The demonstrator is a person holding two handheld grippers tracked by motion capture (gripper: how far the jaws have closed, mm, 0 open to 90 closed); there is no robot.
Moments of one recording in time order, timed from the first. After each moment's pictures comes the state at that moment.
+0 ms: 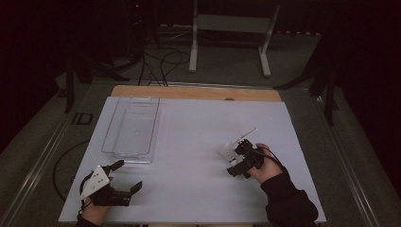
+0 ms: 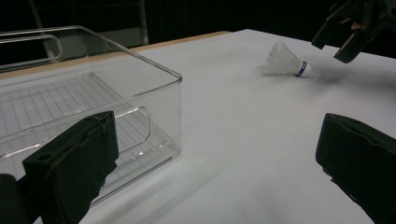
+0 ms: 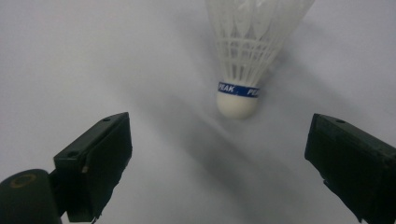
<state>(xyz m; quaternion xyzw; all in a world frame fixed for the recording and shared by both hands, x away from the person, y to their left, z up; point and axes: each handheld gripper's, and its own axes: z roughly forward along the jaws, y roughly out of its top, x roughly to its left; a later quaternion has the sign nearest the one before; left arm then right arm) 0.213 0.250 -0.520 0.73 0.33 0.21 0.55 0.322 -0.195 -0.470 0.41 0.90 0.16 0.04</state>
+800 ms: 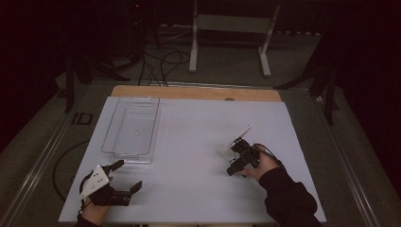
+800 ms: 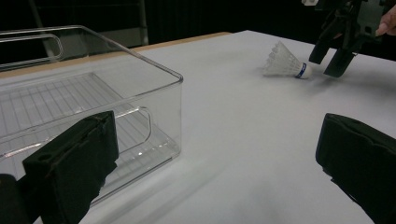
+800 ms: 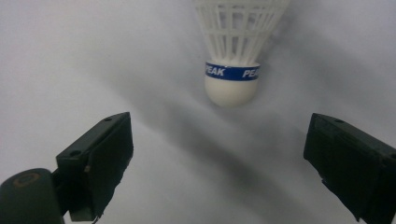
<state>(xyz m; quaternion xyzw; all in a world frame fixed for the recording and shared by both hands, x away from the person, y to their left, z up) 0.213 0.251 -0.520 0.73 0.33 0.21 0.56 0.341 -0.190 -0.490 0.46 0.88 0.09 -0.01</state>
